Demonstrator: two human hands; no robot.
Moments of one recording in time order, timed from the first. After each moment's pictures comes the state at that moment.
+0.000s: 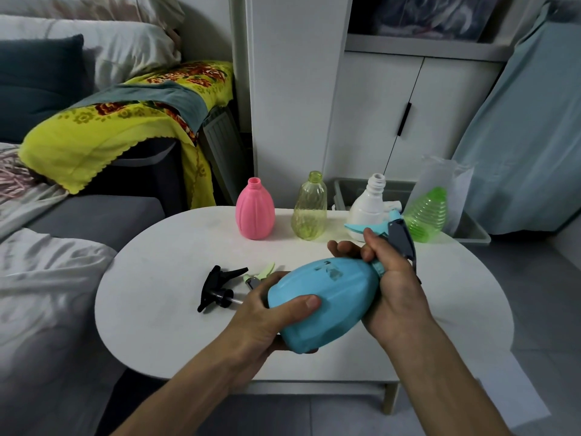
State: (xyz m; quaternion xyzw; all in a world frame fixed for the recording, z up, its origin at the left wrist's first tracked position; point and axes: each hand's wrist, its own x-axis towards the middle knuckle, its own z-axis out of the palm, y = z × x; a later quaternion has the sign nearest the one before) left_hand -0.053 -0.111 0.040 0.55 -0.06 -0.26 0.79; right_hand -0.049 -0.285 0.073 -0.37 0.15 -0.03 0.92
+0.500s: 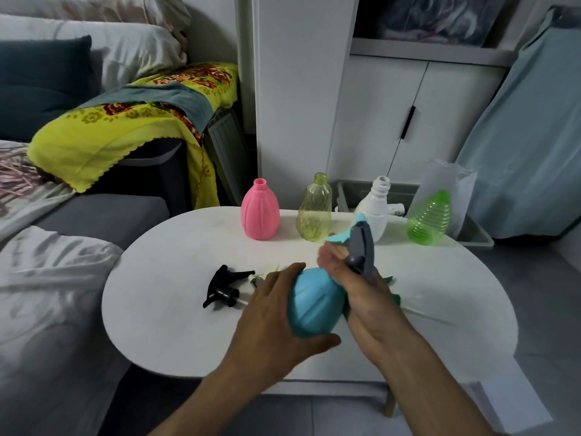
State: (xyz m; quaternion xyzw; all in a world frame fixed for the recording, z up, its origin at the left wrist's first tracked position) left_hand -0.061 -0.113 0.024 0.89 -0.21 0.05 0.40; right_hand -0.051 -0.263 0.049 -0.60 0.11 -0.03 0.79
